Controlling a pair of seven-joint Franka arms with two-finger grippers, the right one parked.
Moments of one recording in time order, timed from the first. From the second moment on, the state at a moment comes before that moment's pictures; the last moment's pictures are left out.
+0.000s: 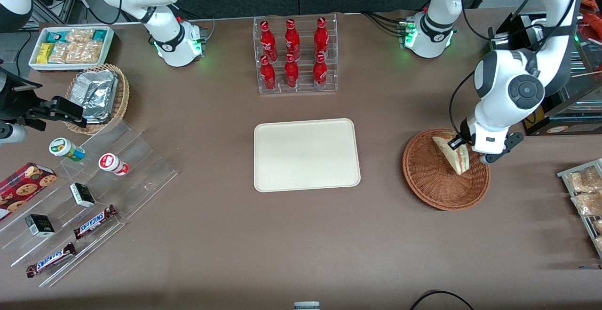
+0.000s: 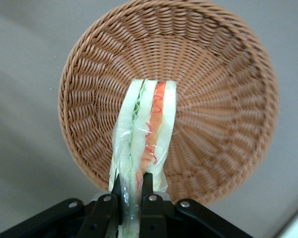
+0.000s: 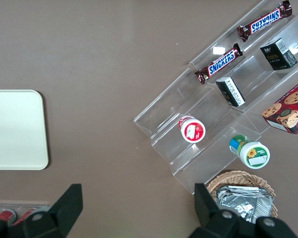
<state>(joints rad) 0.03 0.06 -0.16 -2.18 0.06 2.15 -0.74</state>
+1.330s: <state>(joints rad) -0.13 0.49 -0.60 -1.72 0.16 2.15 -0.91</state>
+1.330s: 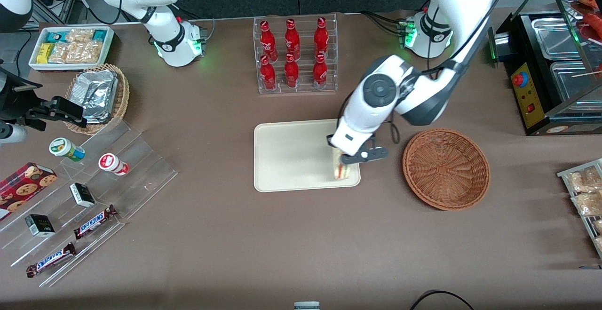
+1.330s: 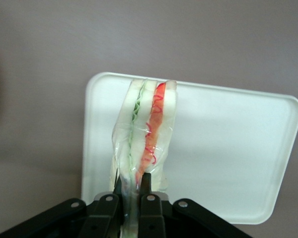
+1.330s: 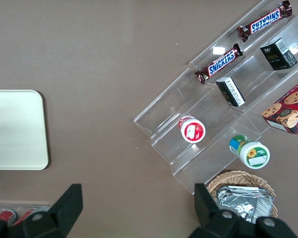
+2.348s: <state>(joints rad) -0.28 0.74 -0.60 -1.55 0.38 2.15 -1.08</state>
